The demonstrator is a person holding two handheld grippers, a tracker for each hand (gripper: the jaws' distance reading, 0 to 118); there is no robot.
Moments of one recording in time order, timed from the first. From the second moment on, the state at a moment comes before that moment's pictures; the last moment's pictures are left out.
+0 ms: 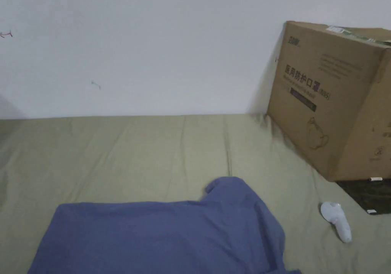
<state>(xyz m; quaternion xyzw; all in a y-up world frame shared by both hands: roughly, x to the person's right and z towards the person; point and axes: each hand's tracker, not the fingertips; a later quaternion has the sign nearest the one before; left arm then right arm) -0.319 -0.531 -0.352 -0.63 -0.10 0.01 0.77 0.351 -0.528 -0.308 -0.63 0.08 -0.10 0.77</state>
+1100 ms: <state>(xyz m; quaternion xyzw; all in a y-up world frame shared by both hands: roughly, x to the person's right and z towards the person) -0.244 -0.402 -0.346 -0.42 -0.12 0.14 0.89 0.276 -0.394 -0.310 -0.37 0.09 -0.17 0.91</state>
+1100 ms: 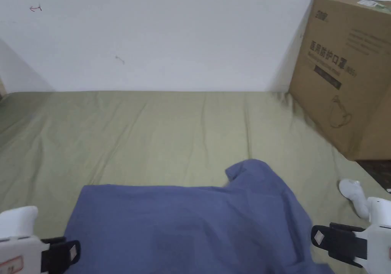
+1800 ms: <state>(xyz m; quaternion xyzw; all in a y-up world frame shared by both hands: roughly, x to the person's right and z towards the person) -0.300 -0.559 -0.675 -0.61 -0.03 0.07 0.79 0.271 -0.460 -0.439 -0.47 0.09 -0.15 0.87</state>
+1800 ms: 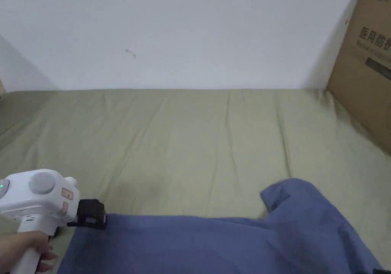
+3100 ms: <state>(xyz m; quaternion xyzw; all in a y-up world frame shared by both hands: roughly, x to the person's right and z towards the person) -0.288 -0.372 -0.508 -0.40 -0.10 0.02 0.91 0.306 -0.361 -0.542 -0.40 0.07 -0.09 0.91</state>
